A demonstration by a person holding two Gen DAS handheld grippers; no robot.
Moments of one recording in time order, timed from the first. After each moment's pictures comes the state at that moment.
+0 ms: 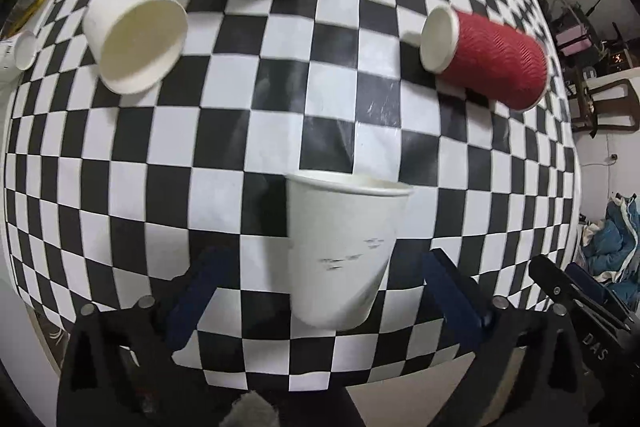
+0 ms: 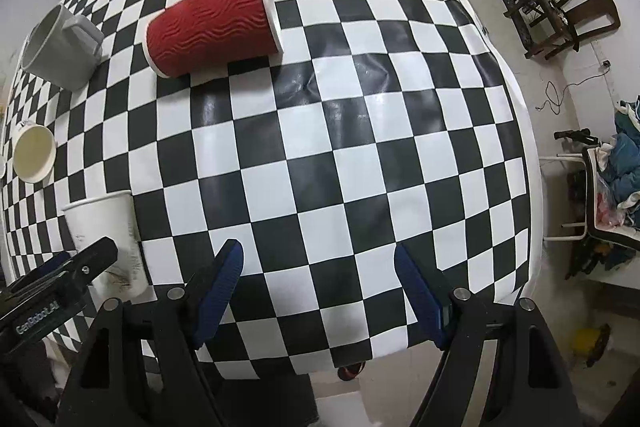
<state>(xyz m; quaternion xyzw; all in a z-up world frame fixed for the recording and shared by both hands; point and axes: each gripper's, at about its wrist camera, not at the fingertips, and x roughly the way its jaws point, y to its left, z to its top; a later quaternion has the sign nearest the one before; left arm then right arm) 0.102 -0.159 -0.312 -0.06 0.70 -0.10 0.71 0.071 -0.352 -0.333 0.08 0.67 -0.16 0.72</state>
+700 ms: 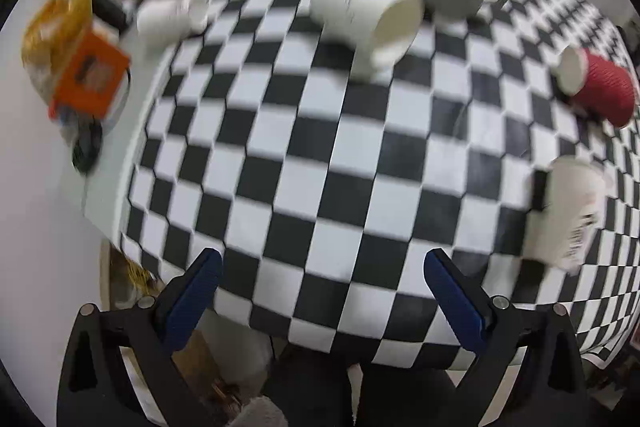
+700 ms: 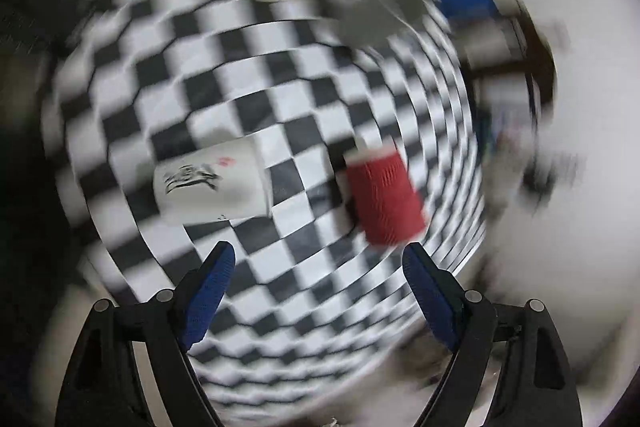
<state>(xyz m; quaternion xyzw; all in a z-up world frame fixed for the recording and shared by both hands) 0.045 -0.054 -0.323 0.02 0.66 0.08 0.75 0.053 -0.167 -0.307 -0.60 0.49 0.19 0.61</state>
